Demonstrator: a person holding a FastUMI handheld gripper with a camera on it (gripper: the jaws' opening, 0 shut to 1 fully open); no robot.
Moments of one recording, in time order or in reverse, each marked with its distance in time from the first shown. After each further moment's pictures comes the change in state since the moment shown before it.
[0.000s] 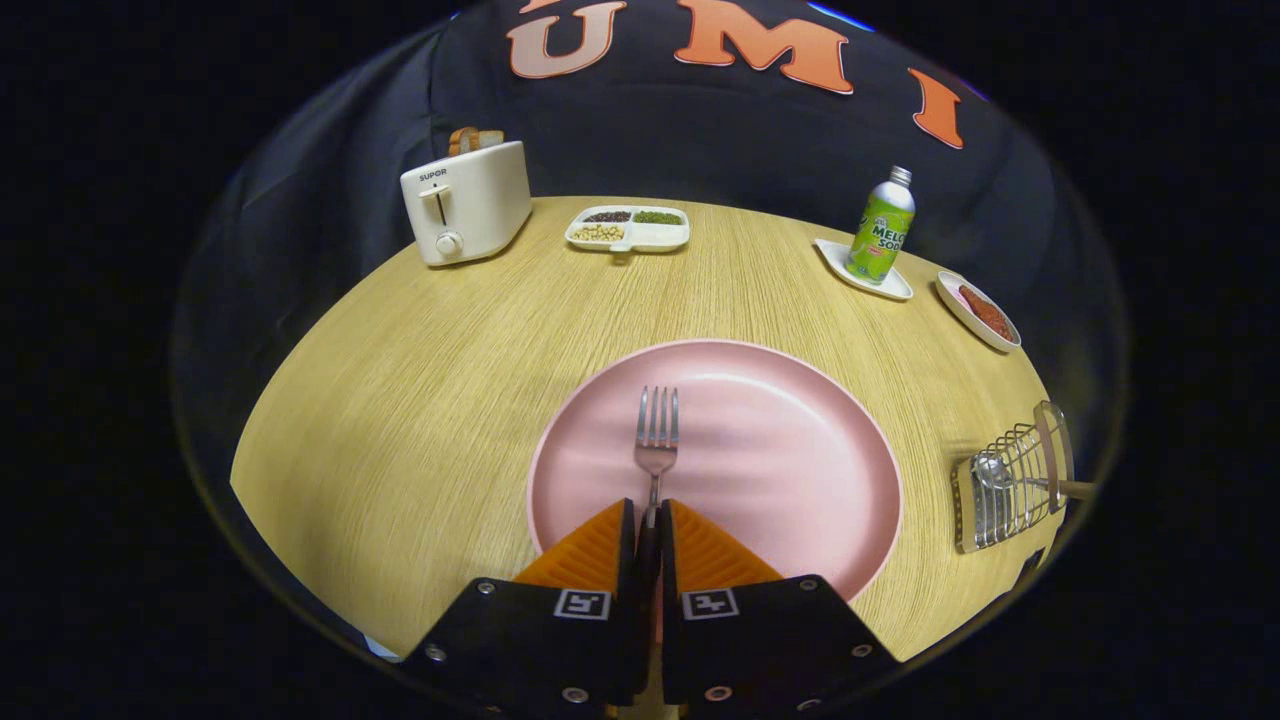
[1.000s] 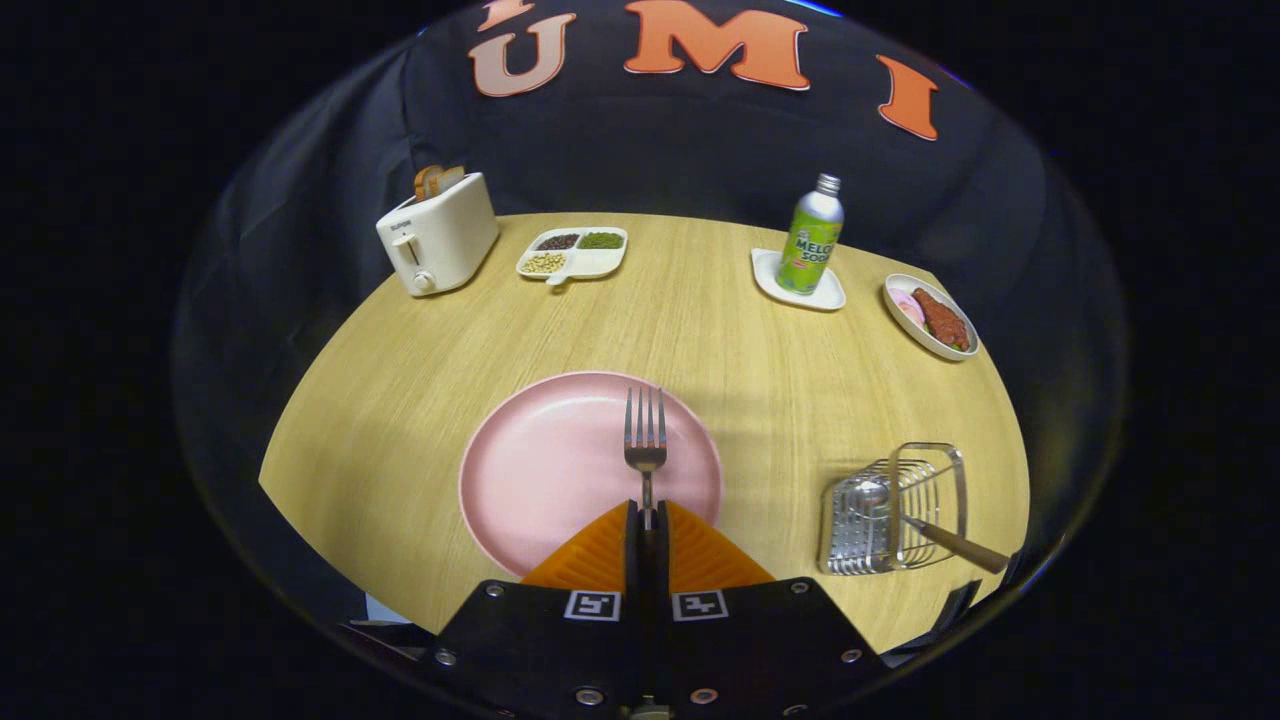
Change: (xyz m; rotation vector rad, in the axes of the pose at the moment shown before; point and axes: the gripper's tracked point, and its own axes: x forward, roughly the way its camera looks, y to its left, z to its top) arm -0.074 -0.109 0.031 0.020 0.056 0.003
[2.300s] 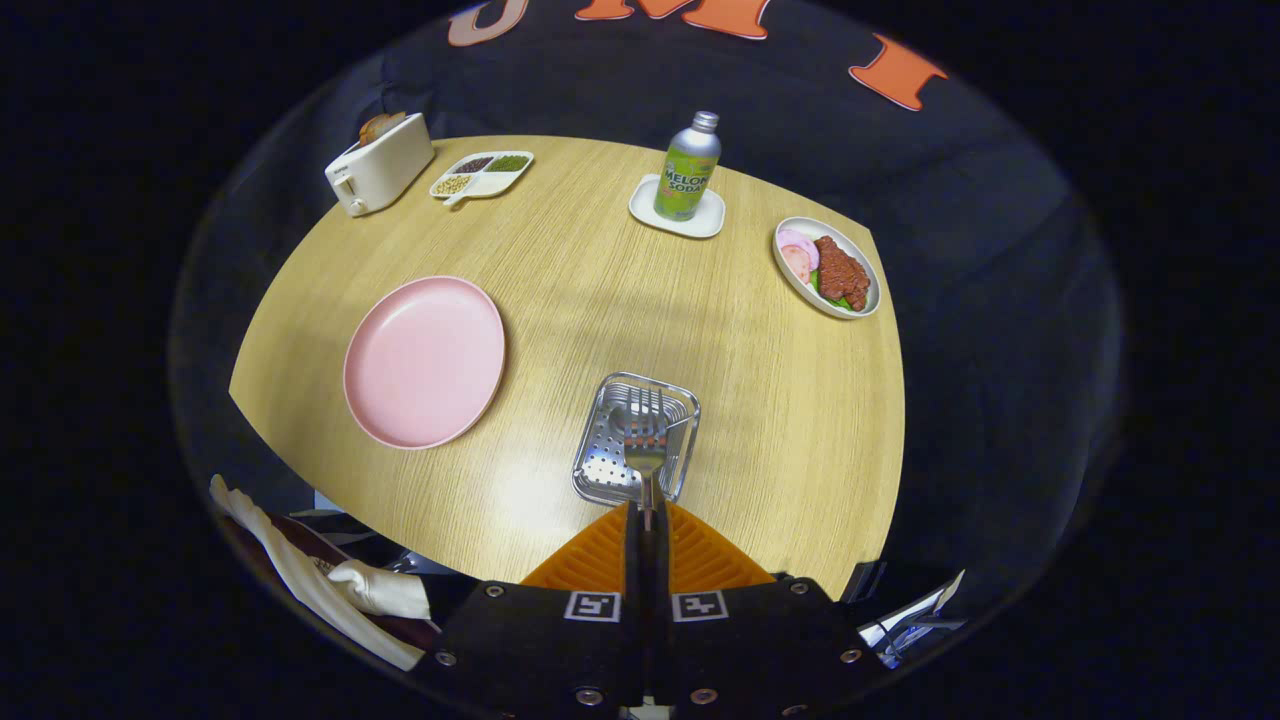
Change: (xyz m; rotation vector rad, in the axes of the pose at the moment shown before) arm -0.072 -0.163 -0.018 -0.183 0.354 -0.071
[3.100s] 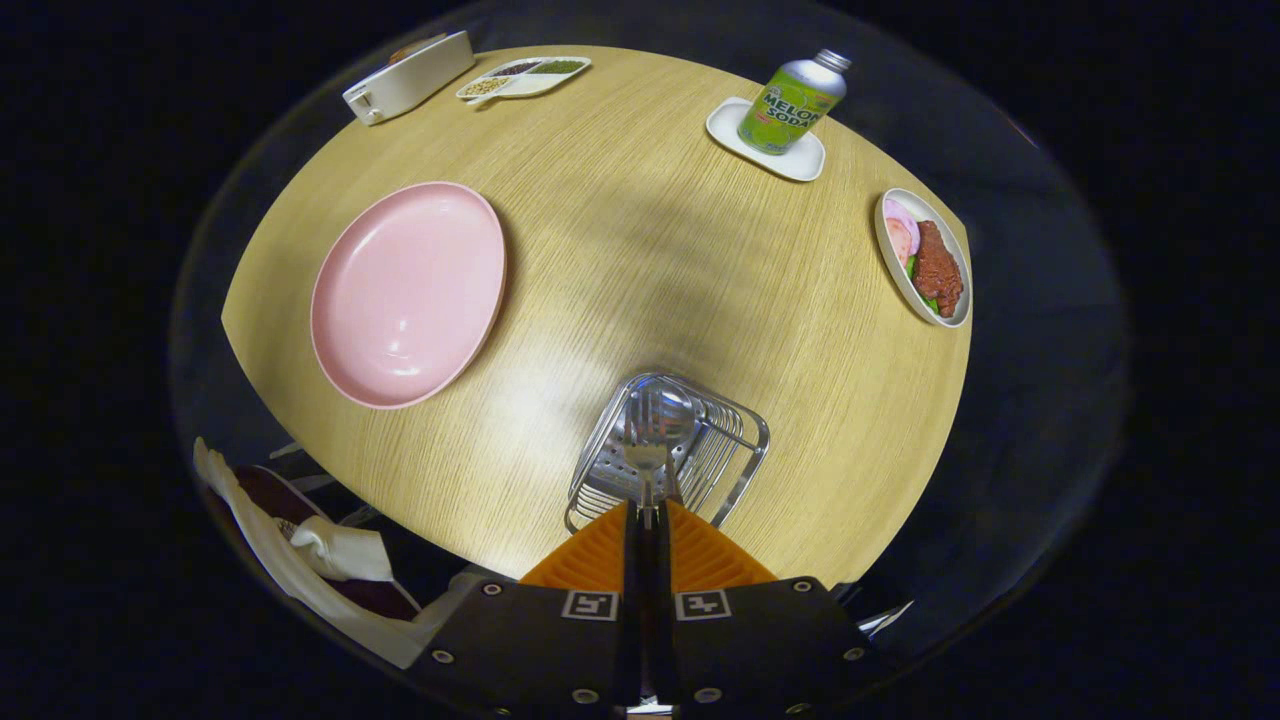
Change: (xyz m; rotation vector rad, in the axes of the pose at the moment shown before) arm 0.061 0.009 0.005 -0.182 0.251 0.045
